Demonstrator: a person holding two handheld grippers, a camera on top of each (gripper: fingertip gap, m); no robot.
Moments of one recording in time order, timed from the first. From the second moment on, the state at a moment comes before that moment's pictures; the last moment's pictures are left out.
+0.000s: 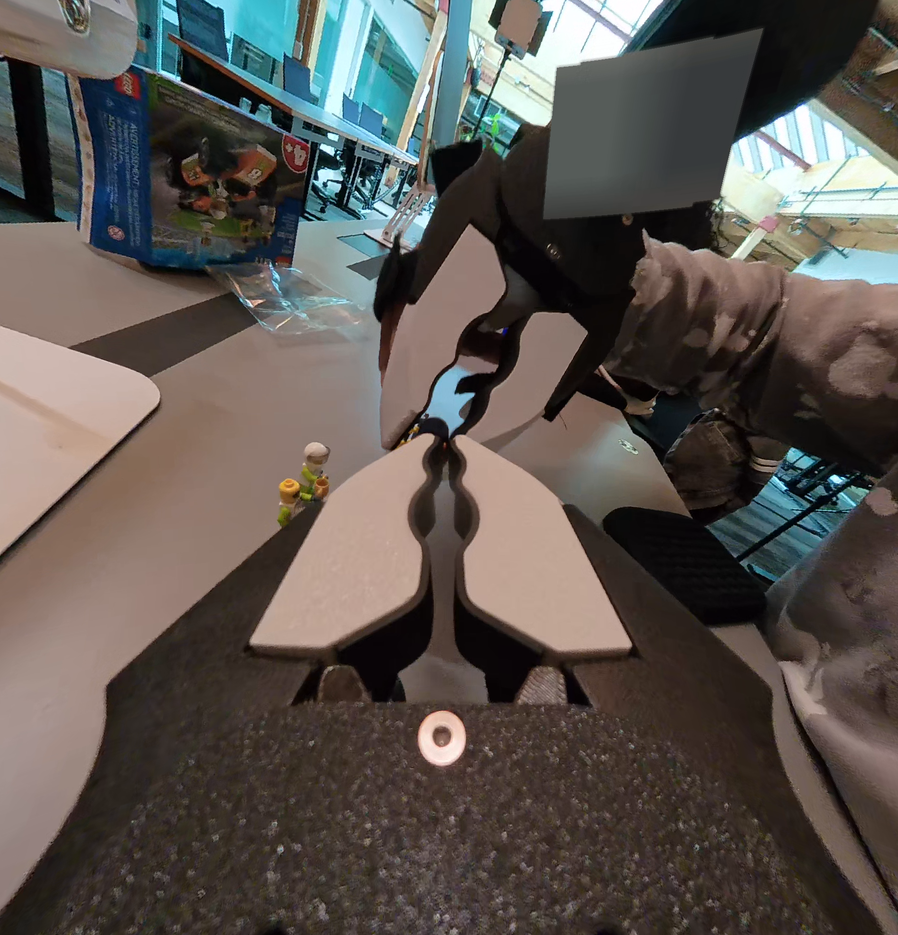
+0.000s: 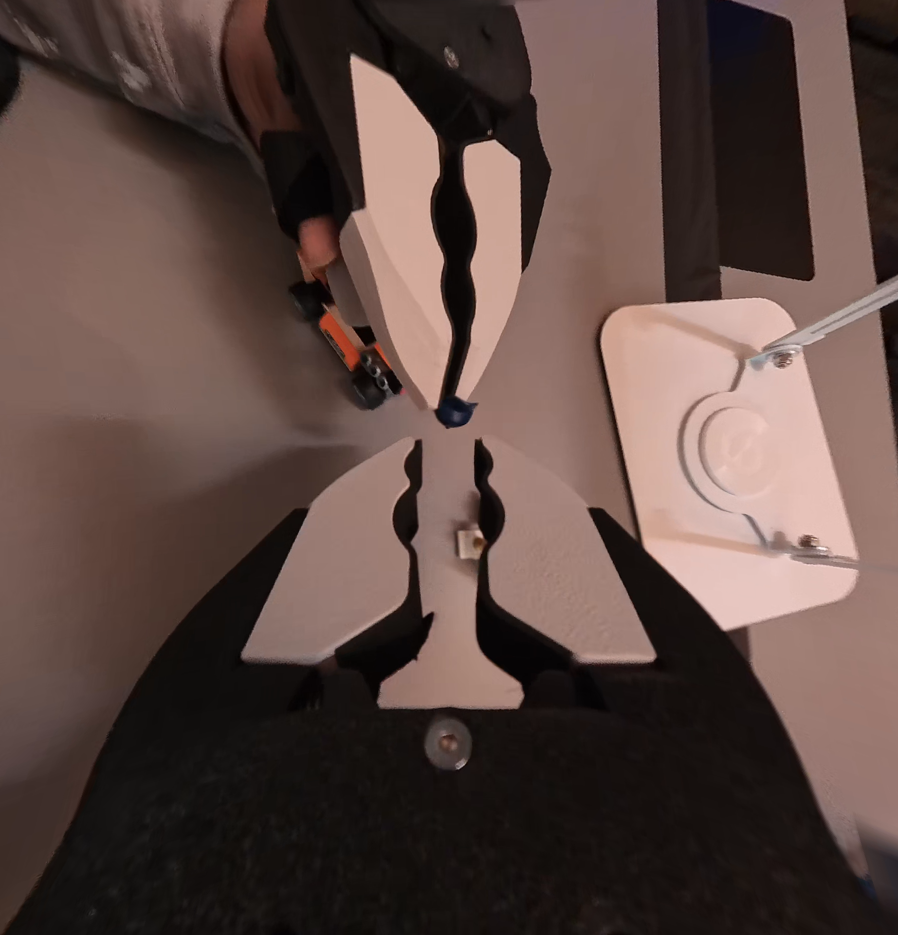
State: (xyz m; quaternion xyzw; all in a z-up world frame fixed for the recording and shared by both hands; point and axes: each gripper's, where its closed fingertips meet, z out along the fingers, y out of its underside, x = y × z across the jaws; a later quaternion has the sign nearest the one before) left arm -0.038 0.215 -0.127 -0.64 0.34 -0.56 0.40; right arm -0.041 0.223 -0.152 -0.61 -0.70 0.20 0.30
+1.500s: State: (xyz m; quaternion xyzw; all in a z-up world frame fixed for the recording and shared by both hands) left arm -0.034 0.202 -0.109 -0.59 0.32 -0.63 0.39; right arm -0.047 0.211 -0.132 -0.64 -0.62 0.22 0.39
